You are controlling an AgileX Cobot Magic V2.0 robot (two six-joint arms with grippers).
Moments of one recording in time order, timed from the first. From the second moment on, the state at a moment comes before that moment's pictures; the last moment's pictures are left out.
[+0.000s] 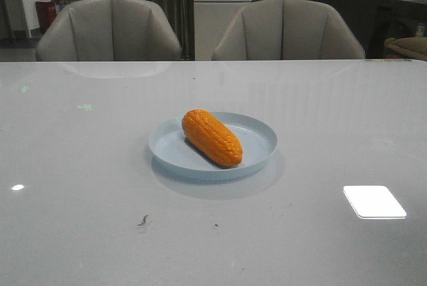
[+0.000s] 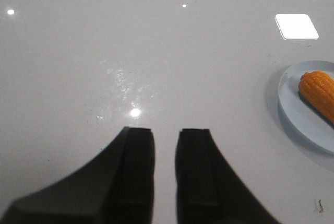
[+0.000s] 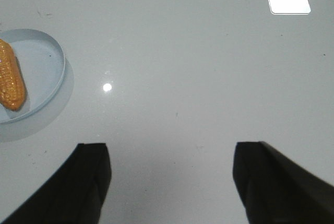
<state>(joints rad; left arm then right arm) -0.03 0.79 -0.78 -0.13 0.65 0.06 -0.01 0.71 -0.78 0.06 0.77 0.04</state>
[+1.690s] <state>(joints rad) -0.04 0.00 0.01 -0.05 0.01 0.06 -0.01 0.71 -0.77 0.06 0.77 0.04</state>
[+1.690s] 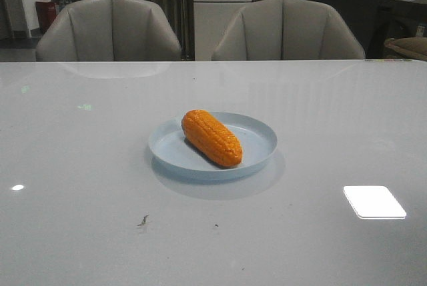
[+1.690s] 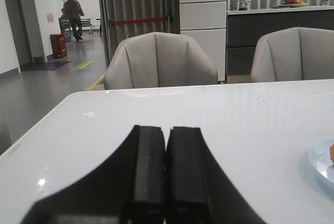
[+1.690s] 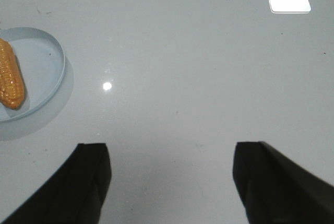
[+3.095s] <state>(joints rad) -0.04 0.00 0.01 -0.05 0.01 0.06 0.02 0.18 -0.08 0.05 -0.03 0.03</state>
